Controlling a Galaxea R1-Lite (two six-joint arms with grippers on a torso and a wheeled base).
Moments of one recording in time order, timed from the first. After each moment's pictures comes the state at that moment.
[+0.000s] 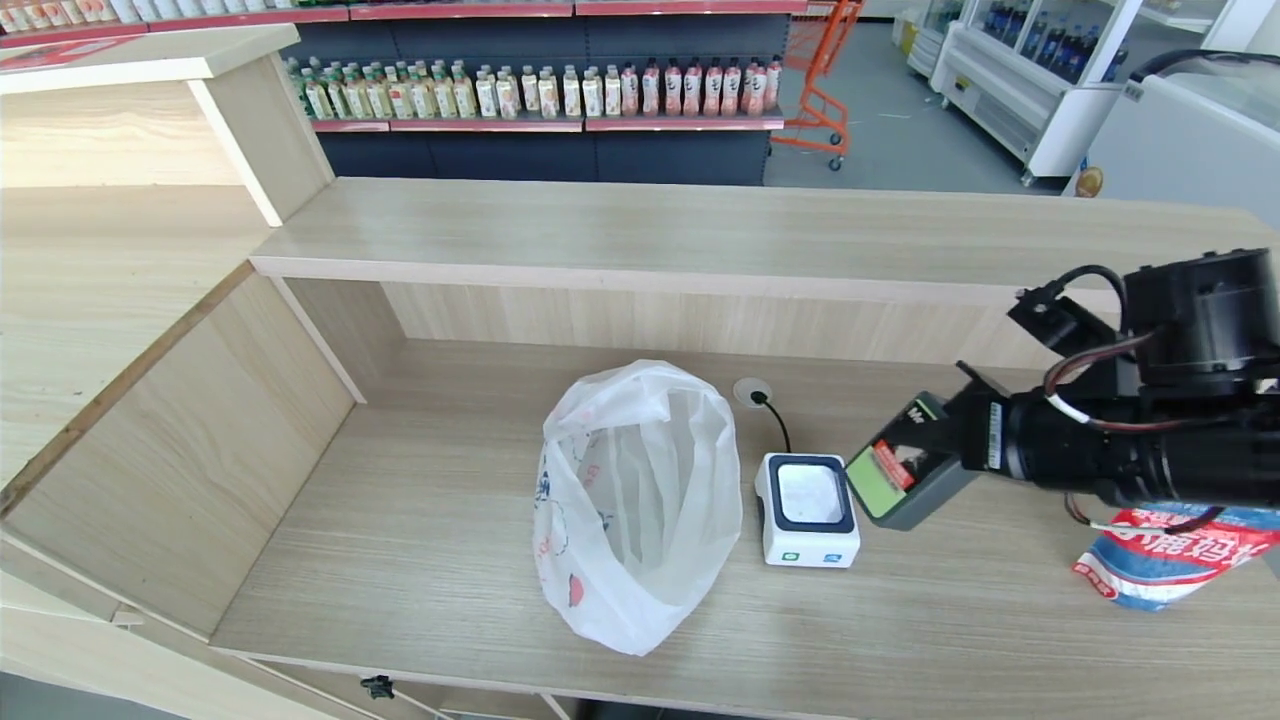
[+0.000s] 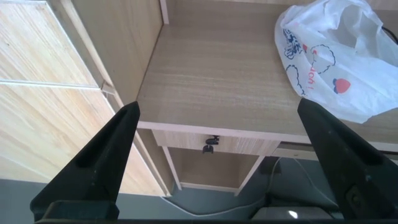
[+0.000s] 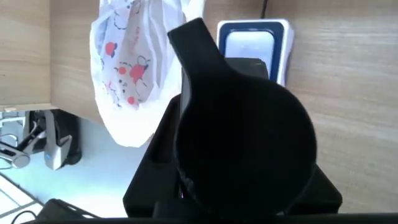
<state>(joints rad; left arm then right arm) 0.00 0.00 0.00 0.00 0.00 0.00 0.32 1.53 -0.88 -0.13 0.21 0.36</state>
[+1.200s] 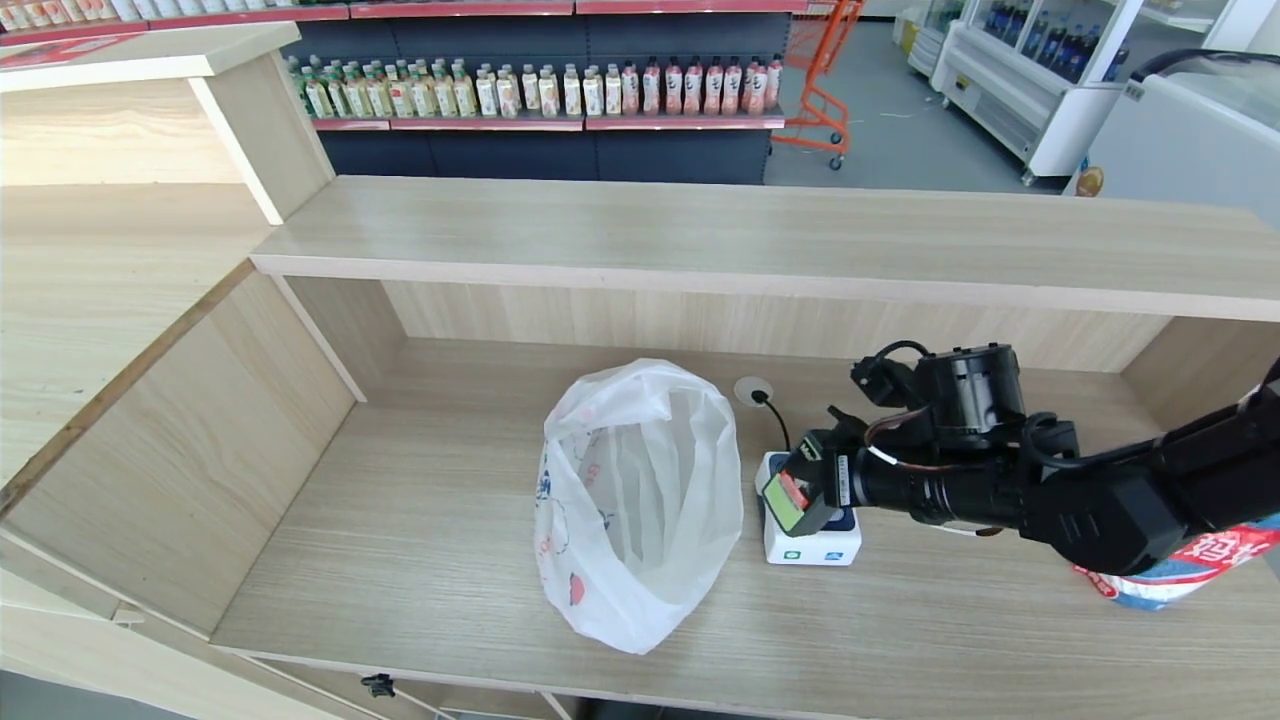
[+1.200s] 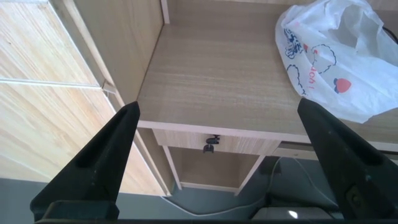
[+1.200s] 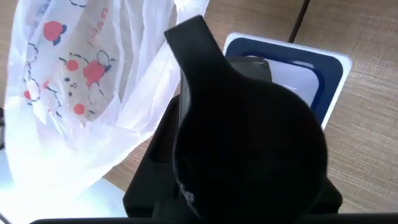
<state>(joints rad) 0.00 0.00 0.00 0.00 0.00 0.00 0.39 1.88 -0.86 -0.52 0.16 0.22</state>
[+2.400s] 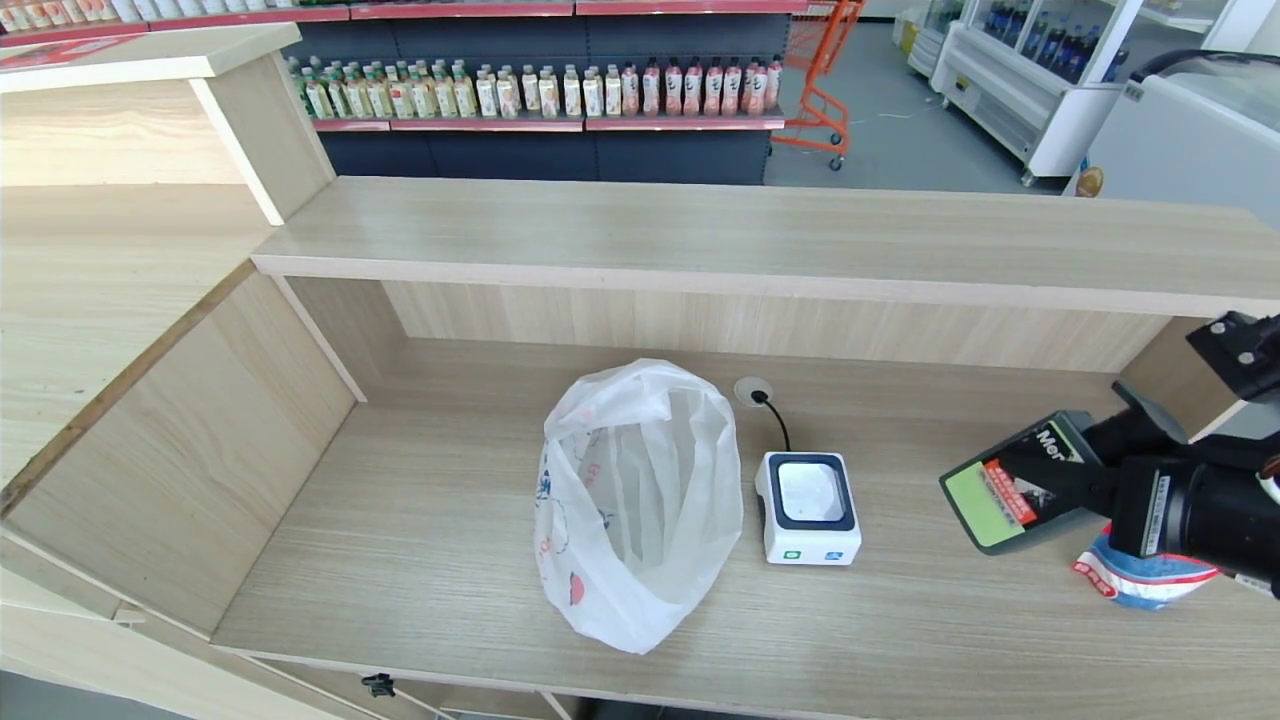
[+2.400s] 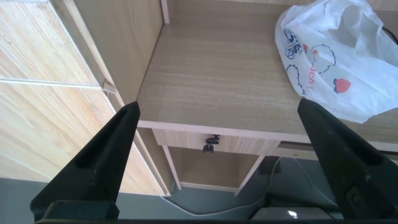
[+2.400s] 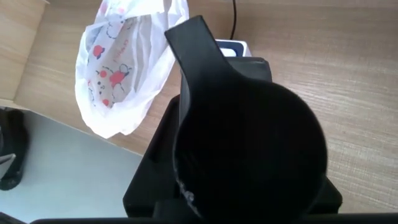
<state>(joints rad) 0.00 0.00 0.00 0.00 0.00 0.00 0.24 1.20 -0.58 -0.29 0.16 0.16</state>
